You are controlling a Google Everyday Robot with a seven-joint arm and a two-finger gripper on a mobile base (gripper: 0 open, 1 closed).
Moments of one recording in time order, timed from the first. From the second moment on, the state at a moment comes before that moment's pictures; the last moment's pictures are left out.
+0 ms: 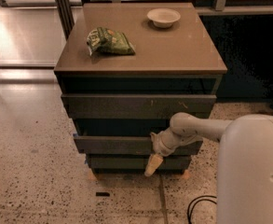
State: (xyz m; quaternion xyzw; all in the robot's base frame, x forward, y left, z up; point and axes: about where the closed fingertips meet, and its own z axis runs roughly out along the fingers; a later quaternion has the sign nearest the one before) arm 0.590 -0.062 0.425 -0.62 0.73 0.20 0.20
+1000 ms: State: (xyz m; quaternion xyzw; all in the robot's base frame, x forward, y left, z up) arm 0.583 -0.057 0.425 -0.63 0.72 0.22 0.21
